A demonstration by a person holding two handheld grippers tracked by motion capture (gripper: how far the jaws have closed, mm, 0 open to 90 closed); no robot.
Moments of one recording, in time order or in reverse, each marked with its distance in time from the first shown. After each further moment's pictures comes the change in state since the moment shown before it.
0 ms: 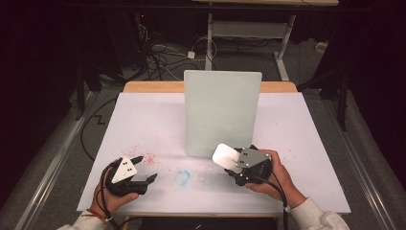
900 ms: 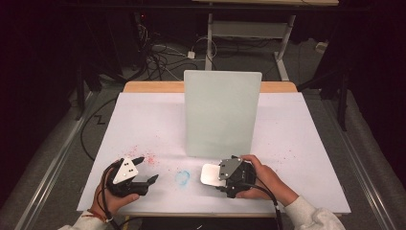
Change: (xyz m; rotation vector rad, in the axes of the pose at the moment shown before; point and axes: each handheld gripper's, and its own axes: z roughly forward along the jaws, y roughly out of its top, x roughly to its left) left arm -0.003 0.001 0.000 0.007 -0.011 0.010; right arm 0.026 0.015 0.035 0.167 0.244 -0.175
